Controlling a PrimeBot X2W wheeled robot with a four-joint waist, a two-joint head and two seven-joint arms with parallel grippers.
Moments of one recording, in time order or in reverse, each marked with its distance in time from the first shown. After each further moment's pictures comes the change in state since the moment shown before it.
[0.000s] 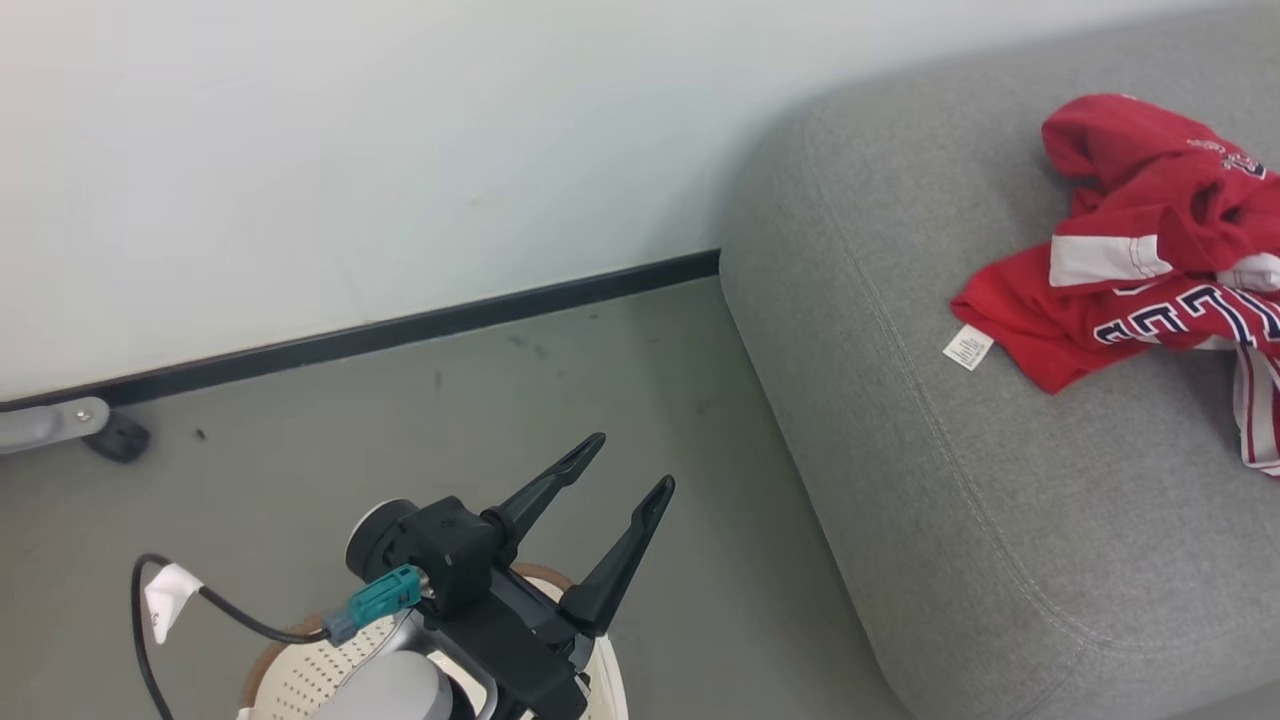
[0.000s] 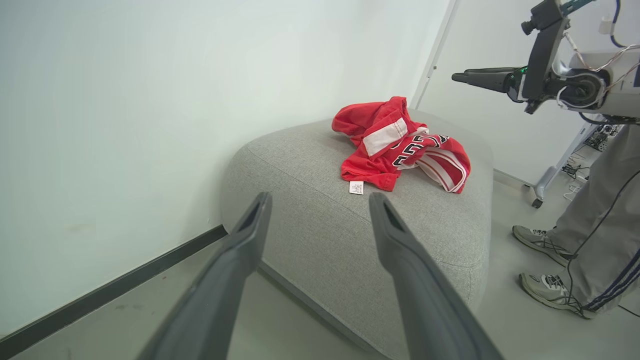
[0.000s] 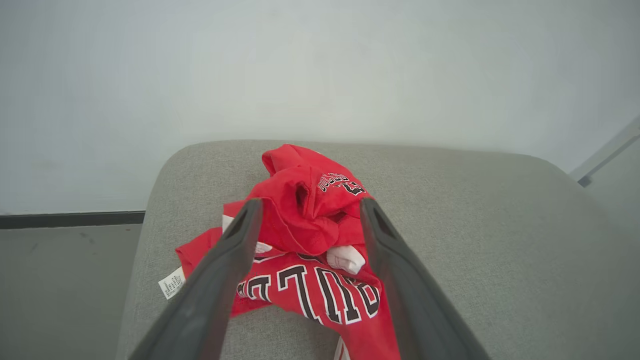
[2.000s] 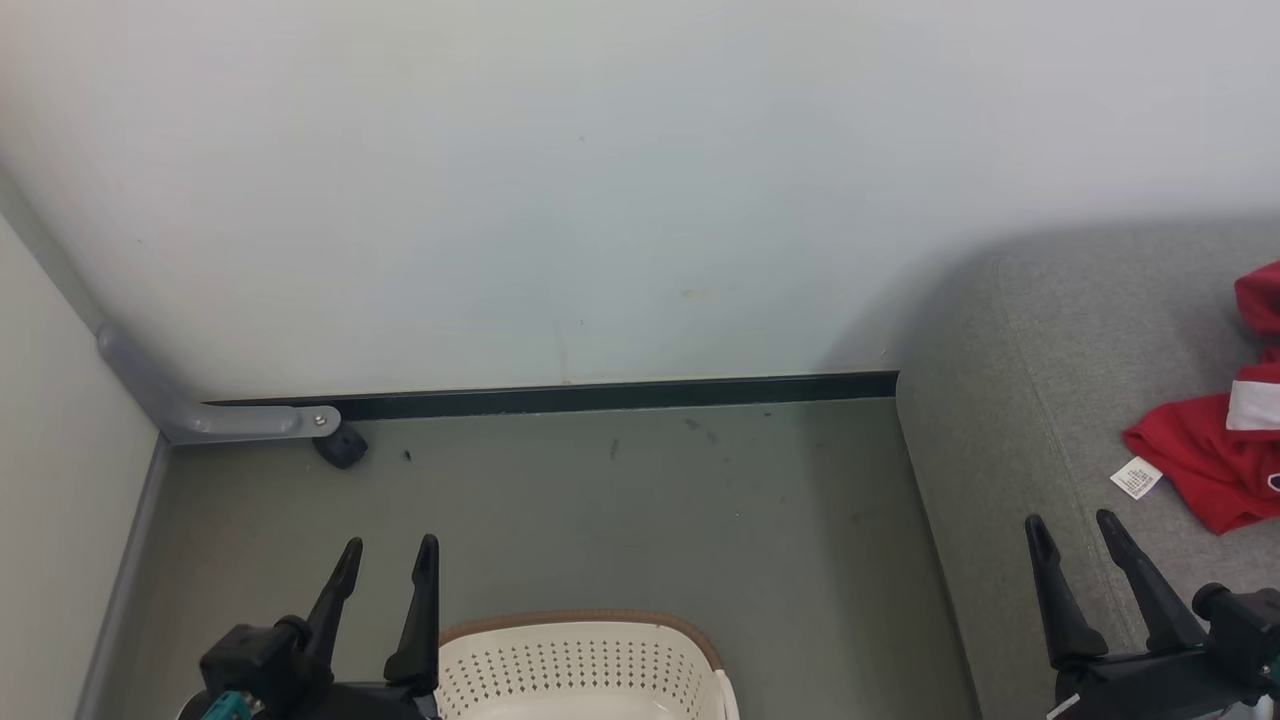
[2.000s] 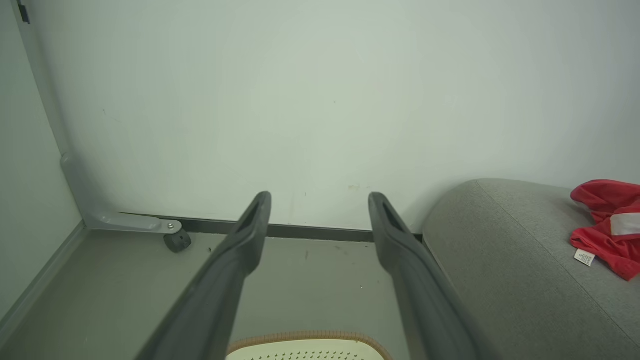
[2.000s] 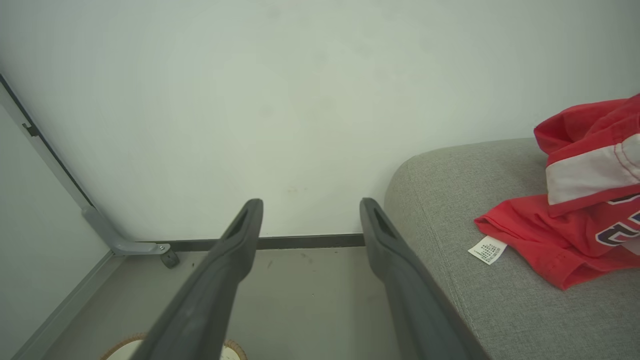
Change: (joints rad) left arm 0.335 -0.058 0.386 0.046 0.030 0.203 -0.046; right arm 0.799 0.263 -0.229 -0.659 -0.060 -0.221 -0.256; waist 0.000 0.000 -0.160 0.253
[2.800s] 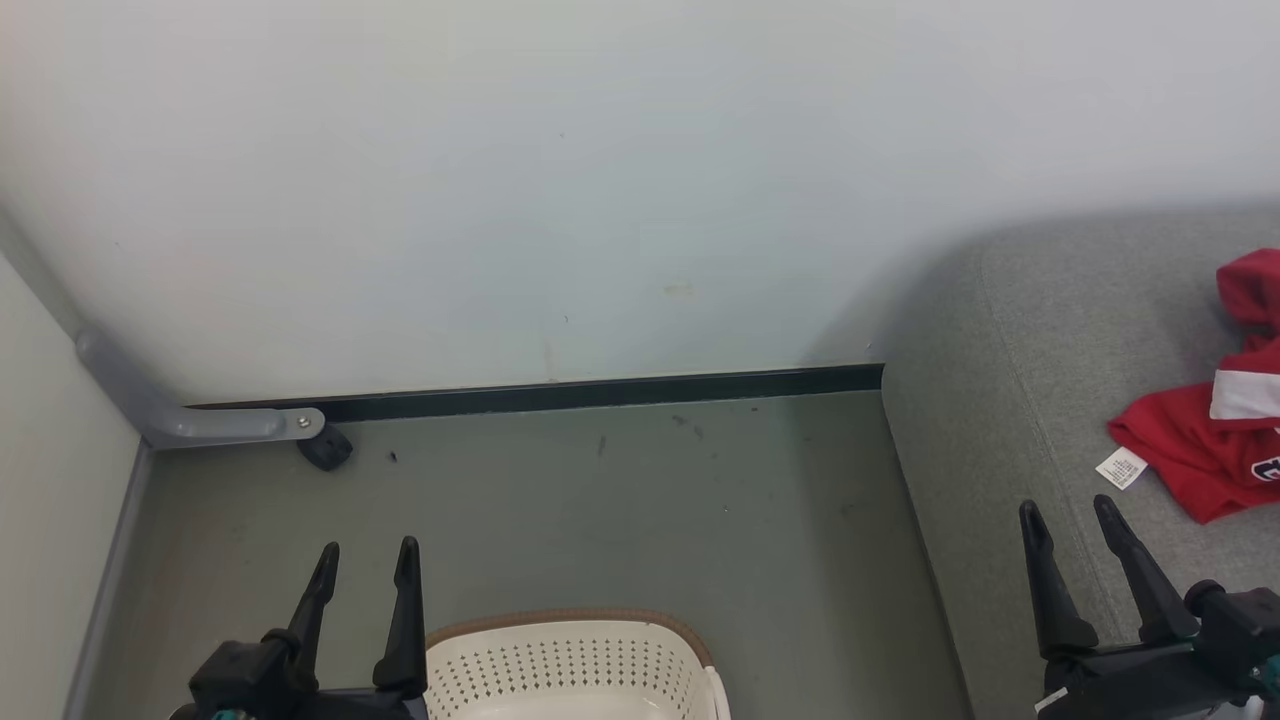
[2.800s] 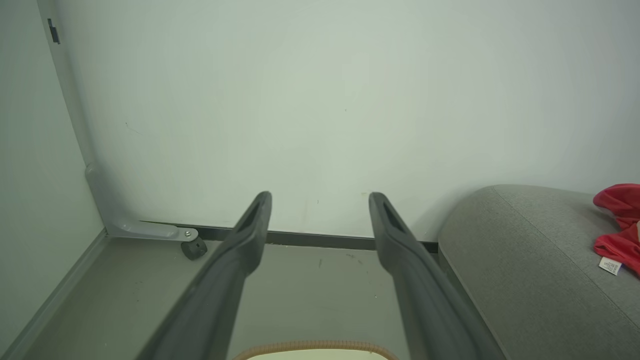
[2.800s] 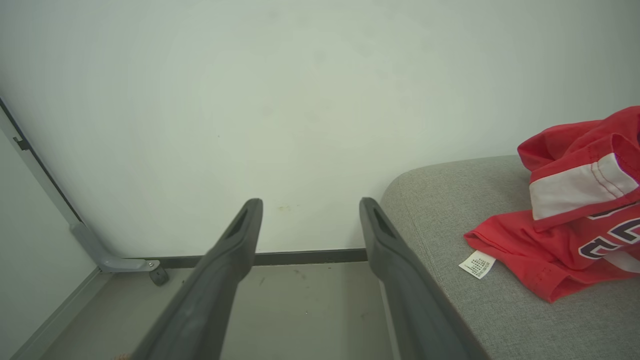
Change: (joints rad) left arm 0.056 -0.066 0.114 -0.024 0.132 -0.001 0.000; right arm 0.011 0.089 -0.094 -0.015 -0.117 0.021 0.000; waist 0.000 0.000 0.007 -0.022
